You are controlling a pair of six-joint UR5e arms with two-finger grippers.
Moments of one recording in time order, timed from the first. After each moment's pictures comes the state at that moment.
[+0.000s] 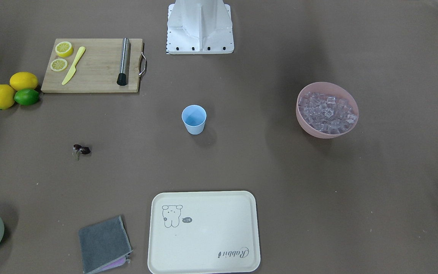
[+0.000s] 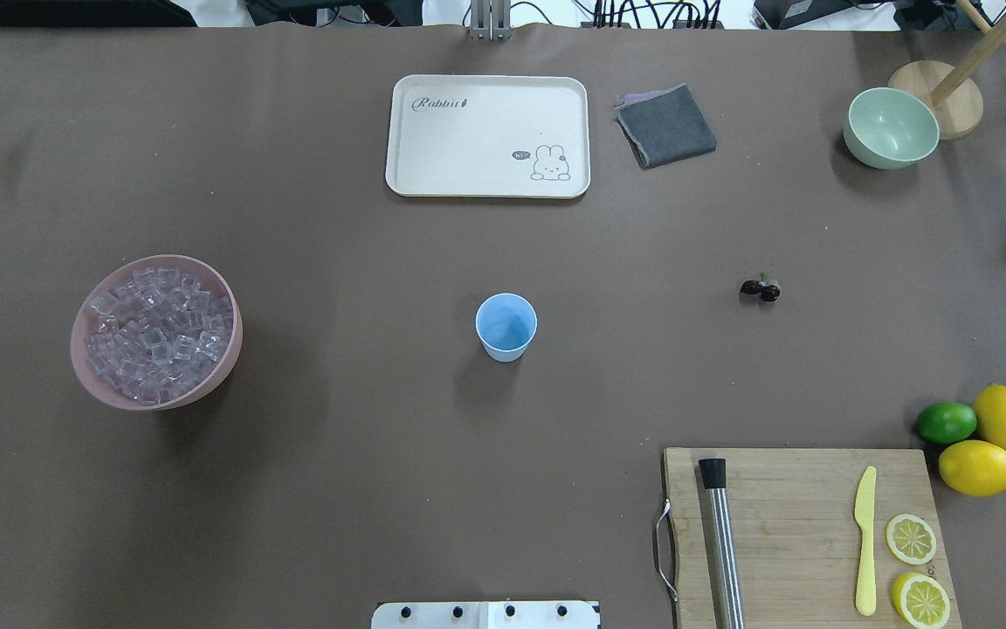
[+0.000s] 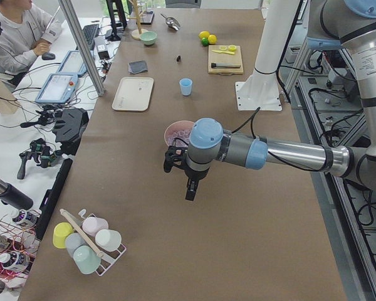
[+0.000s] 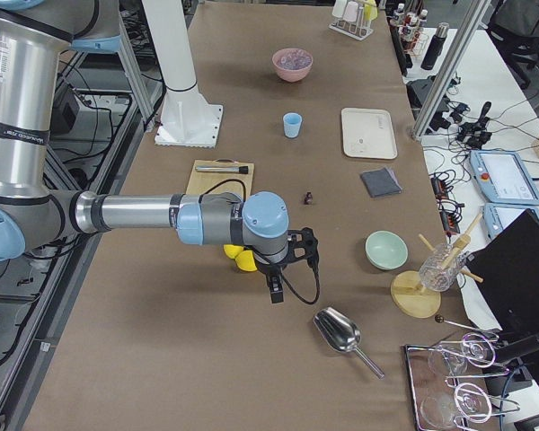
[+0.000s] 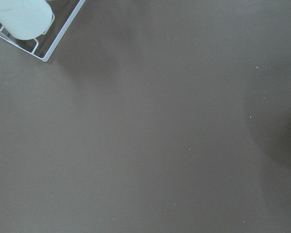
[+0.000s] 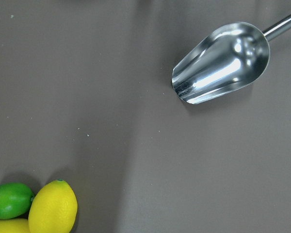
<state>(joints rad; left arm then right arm) -1.55 -1.23 -2.04 -1.67 -2.38 -0.03 1.61 -1.80 1.86 -1.58 2.38 -0.20</state>
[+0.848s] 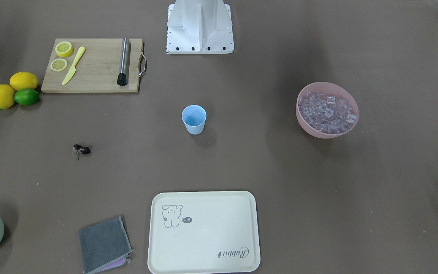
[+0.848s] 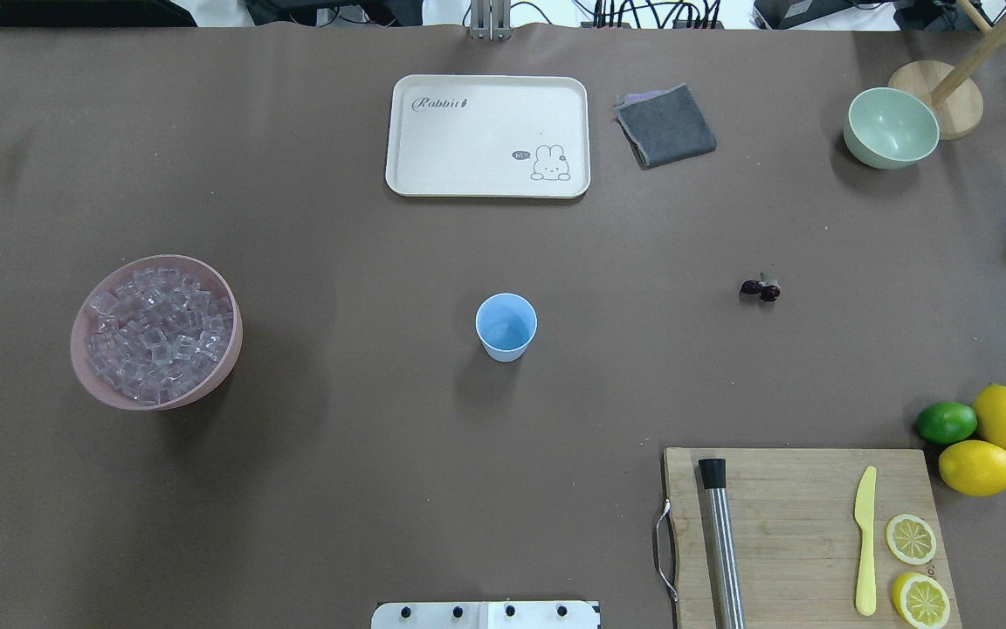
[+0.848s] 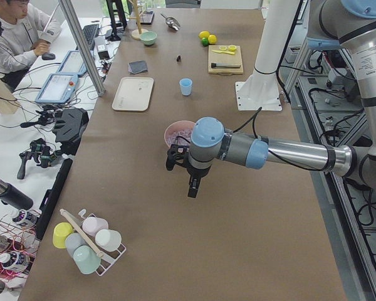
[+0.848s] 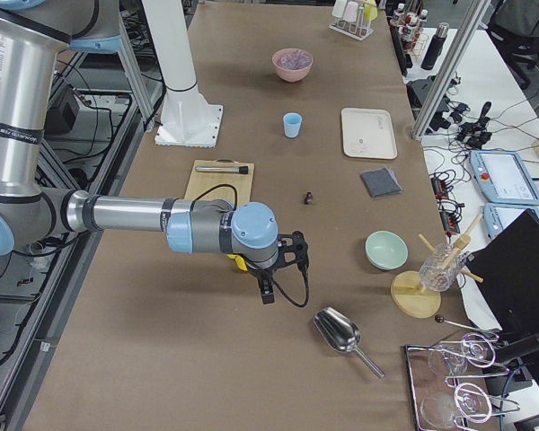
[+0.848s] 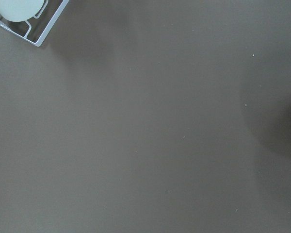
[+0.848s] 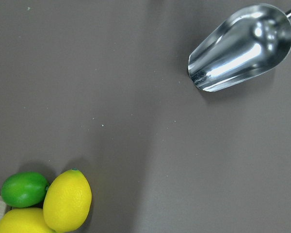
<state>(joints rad) -1.50 -1.22 -2.05 -1.73 -2.39 -0.11 1.61 -1.86 1.84 -1.48 2.45 -0.20</state>
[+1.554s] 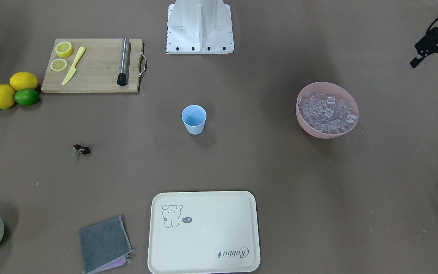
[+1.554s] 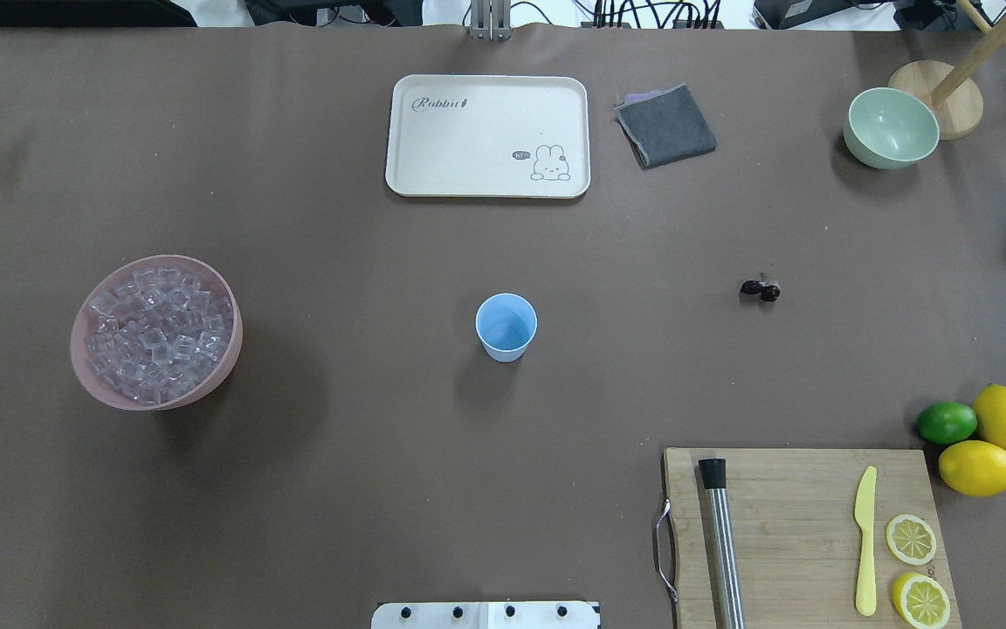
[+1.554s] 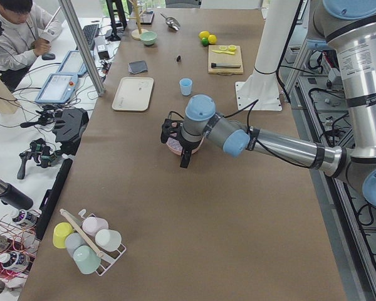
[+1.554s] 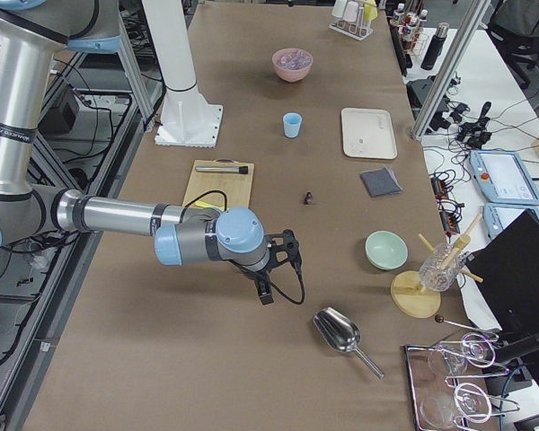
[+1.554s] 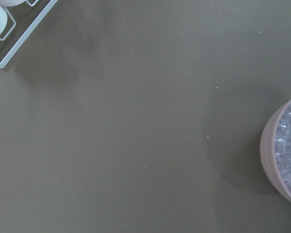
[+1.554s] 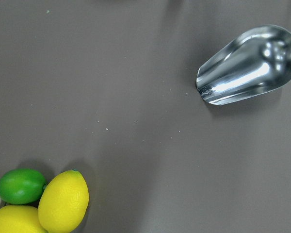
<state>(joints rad) -1.24 -1.34 -2.12 -1.93 -2.35 -0.55 1.61 -1.90 1.84 -1.34 2.47 -0.19</state>
